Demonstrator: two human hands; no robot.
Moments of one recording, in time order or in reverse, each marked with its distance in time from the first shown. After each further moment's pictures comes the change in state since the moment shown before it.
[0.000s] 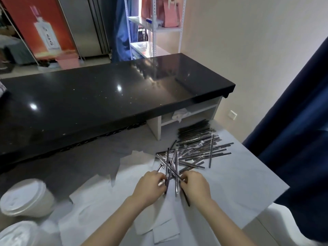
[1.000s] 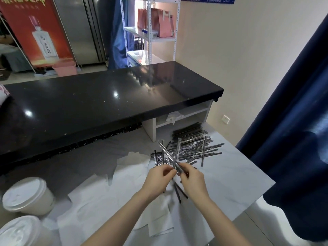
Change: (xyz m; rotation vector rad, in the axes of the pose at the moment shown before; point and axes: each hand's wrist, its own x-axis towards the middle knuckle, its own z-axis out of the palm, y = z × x) left_hand -0.008 0.055 -0.010 -0.531 0.120 -0.028; right_hand -0.035 -0.012 -0.038 0.588 0.093 -0.008
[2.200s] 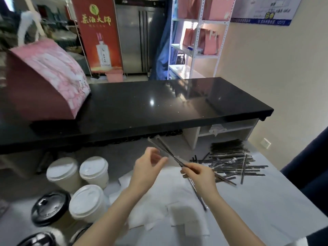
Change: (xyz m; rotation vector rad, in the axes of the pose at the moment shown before) left_hand -0.076 -0.027 -0.142 -0.020 0.534 0.034; right_hand -0.022 -0.089 0.064 0.245 -0.179 -0.129
